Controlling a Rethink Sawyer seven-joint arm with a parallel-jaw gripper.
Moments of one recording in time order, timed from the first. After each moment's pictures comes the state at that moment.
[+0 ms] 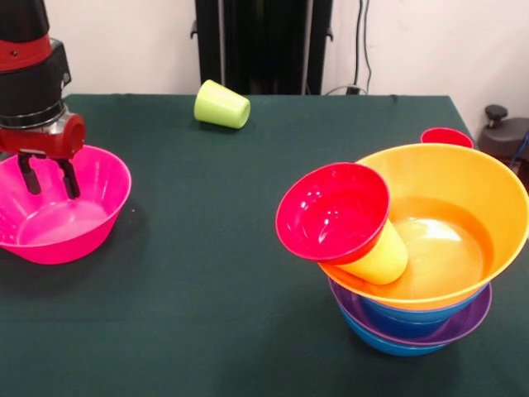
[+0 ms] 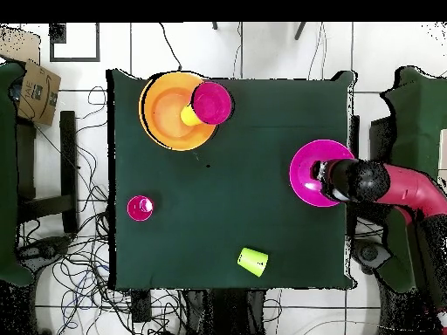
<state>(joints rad) -1.04 -0.46 0.62 1.44 -0.72 0.79 1.79</state>
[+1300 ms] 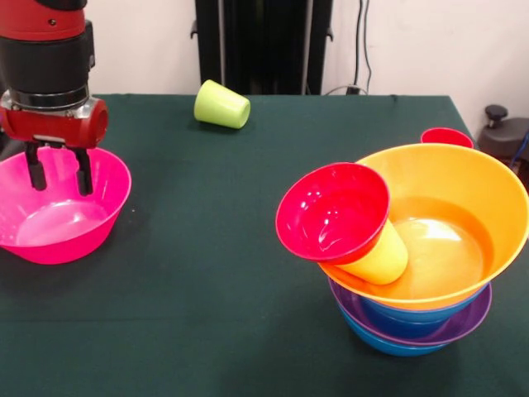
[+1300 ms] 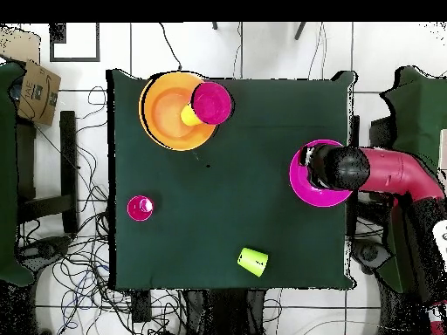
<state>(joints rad) -0.89 -0.57 0.54 1.45 -0.68 0.71 1.79</state>
